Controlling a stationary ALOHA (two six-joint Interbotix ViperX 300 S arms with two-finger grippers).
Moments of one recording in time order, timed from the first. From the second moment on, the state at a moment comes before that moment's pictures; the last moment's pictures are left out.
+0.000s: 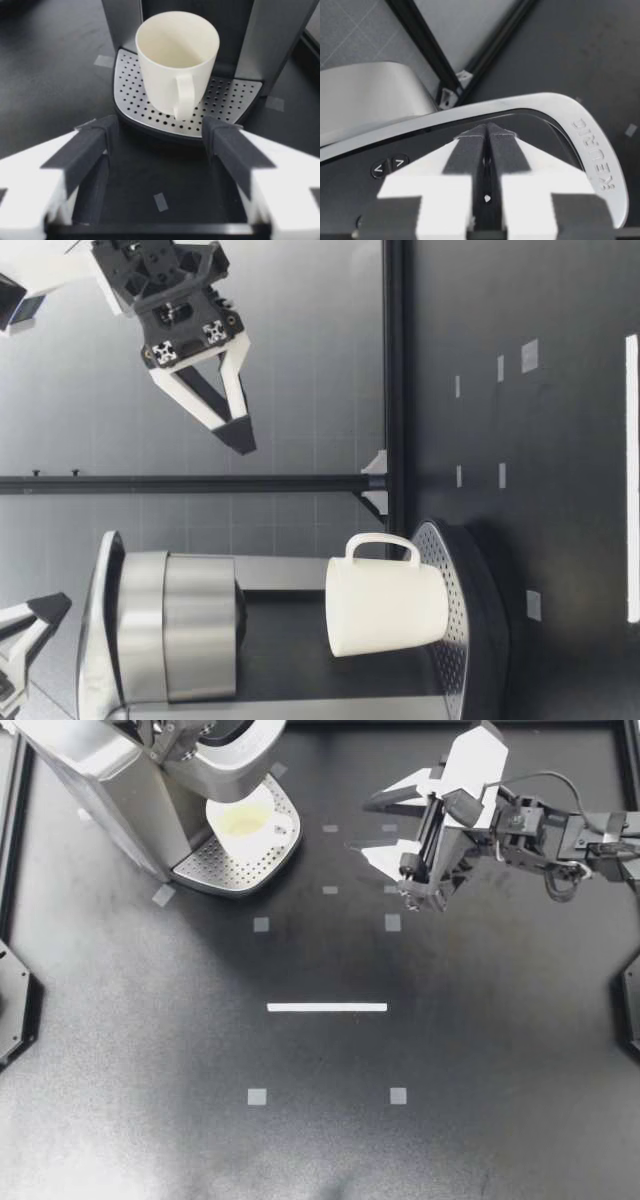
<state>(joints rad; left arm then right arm) 0.44 -0.29 0.22 0.35 0.80 -0.22 -0.34 -0.15 0.76 0.00 -0.21 -0.03</state>
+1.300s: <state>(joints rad) 0.43 -0.26 0.18 0.31 0.87 -0.18 -0.34 -0.14 0.75 0.00 -0.22 -0.03</state>
